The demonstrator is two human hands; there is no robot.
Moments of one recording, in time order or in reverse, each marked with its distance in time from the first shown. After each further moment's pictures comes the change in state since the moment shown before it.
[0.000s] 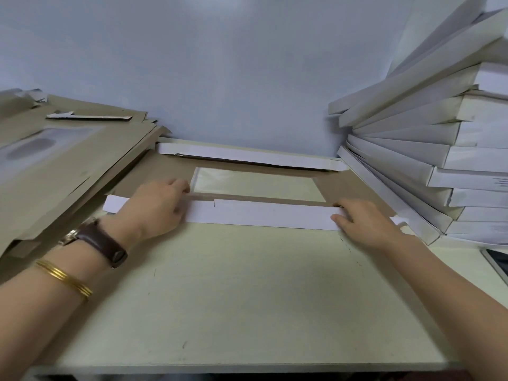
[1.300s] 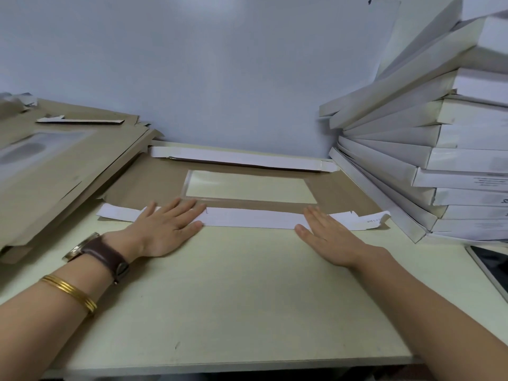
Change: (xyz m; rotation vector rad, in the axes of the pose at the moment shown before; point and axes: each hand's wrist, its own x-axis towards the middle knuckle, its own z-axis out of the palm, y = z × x) left_hand -0.007 0.010 0.029 0.050 -0.391 0.040; right_hand -0.012 -0.023 0.037 0.074 -0.315 -0.046
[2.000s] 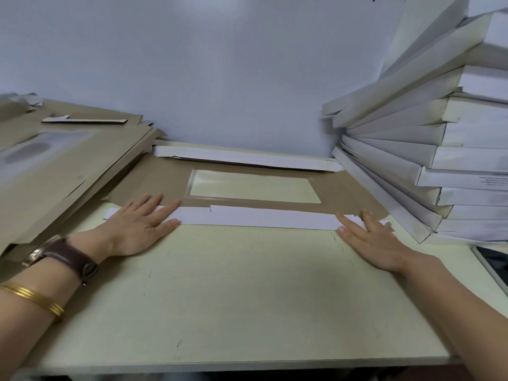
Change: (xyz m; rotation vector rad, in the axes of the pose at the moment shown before) left_hand -0.021 -0.035 -0.005 -0.036 -0.060 -0.143; right_hand -0.031 0.059 -0.020 0.077 0.009 0.225
